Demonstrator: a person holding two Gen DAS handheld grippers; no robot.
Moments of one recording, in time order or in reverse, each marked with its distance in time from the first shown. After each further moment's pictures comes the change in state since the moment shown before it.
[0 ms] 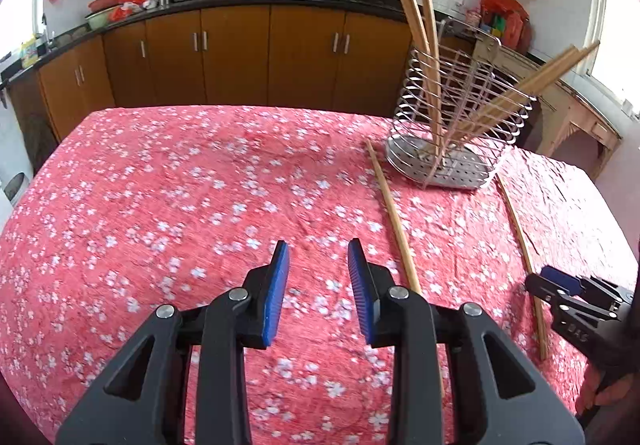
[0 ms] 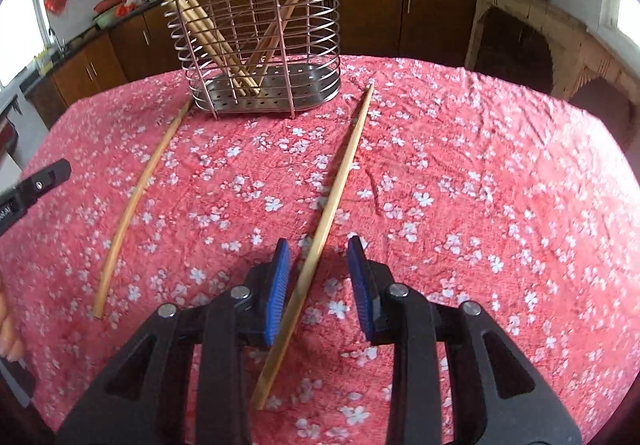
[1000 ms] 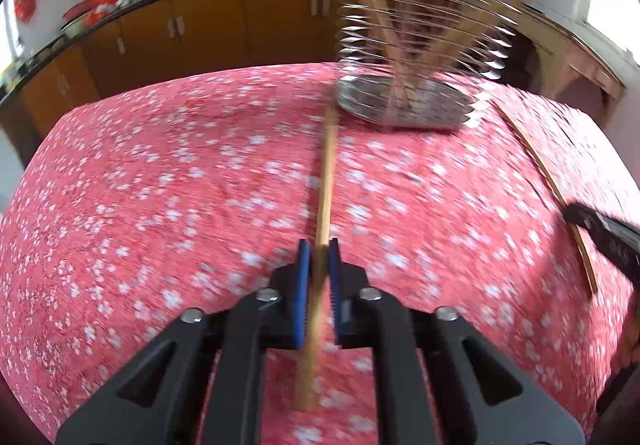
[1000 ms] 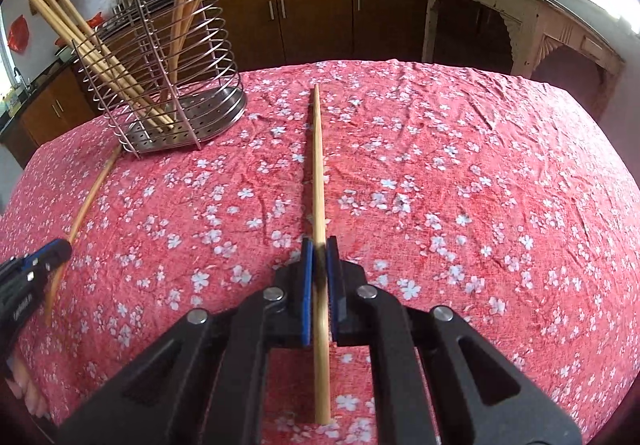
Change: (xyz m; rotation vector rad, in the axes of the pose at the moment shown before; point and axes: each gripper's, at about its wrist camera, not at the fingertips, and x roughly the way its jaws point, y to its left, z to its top) left arm 0.043 -0.054 -0.012 0.081 0.122 0.056; right arm 0.002 -0.062 0.005 0.149 -0.017 -0.048
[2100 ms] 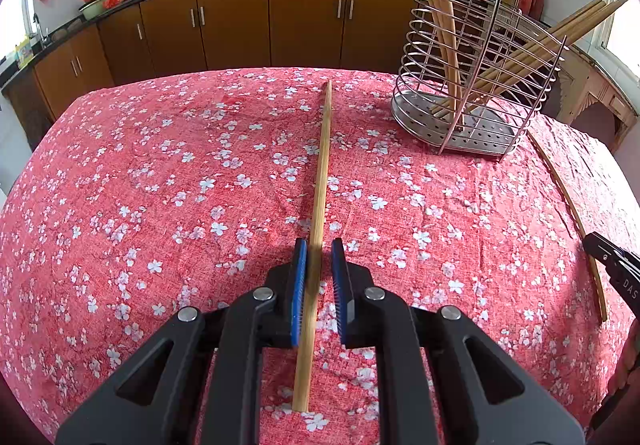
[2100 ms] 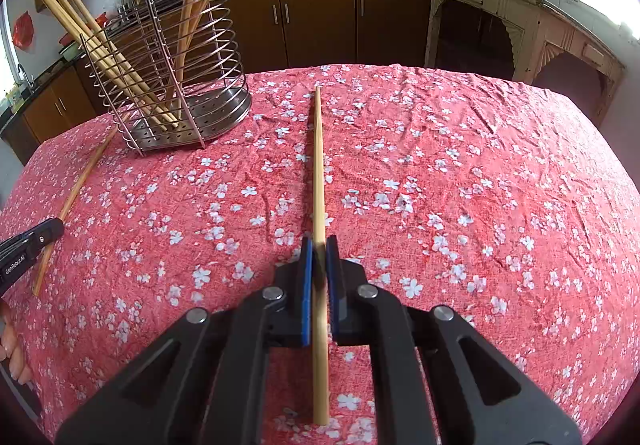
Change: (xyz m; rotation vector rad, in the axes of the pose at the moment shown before) left arm 0.006 0.028 0.008 -0.055 -0.004 0.004; right arm 0.000 0.001 -0.005 -0.015 -0.021 0.002
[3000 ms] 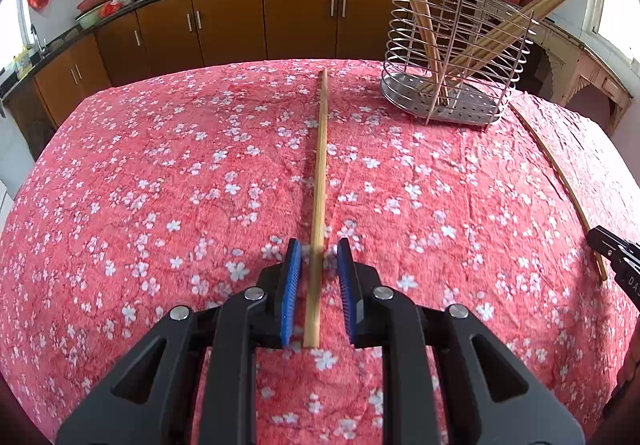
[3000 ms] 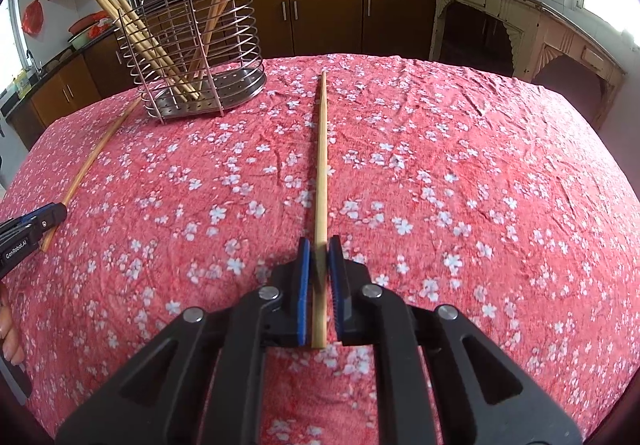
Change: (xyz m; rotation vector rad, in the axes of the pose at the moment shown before) left arm -0.025 0.001 -0.028 0.050 0.000 0.007; right arm -0.023 0.001 -0.029 -0.039 0.005 0.003
